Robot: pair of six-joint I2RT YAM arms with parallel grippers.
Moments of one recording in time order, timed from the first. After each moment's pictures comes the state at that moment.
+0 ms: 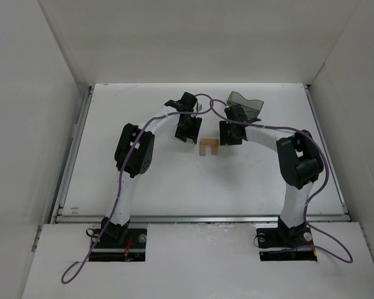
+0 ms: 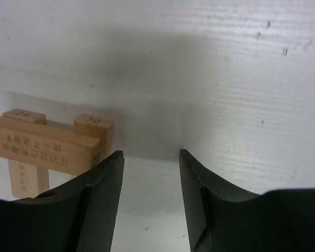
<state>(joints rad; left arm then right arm) -0.52 2.28 1.87 -0.79 0.14 -0.24 0.41 1.93 1.29 -0.35 0.07 0.34</state>
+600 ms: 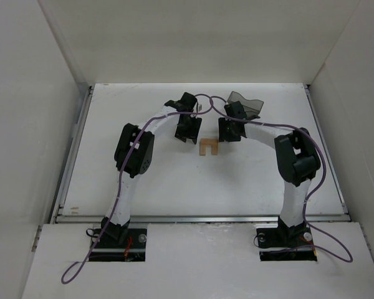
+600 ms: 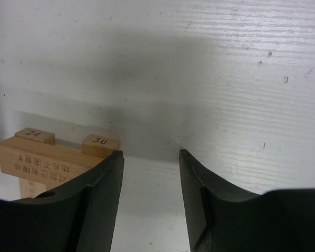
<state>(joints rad) -0.52 2.27 1.87 -0.79 0.14 -0.24 0.40 1.99 1.36 -0.35 0.05 0.34</state>
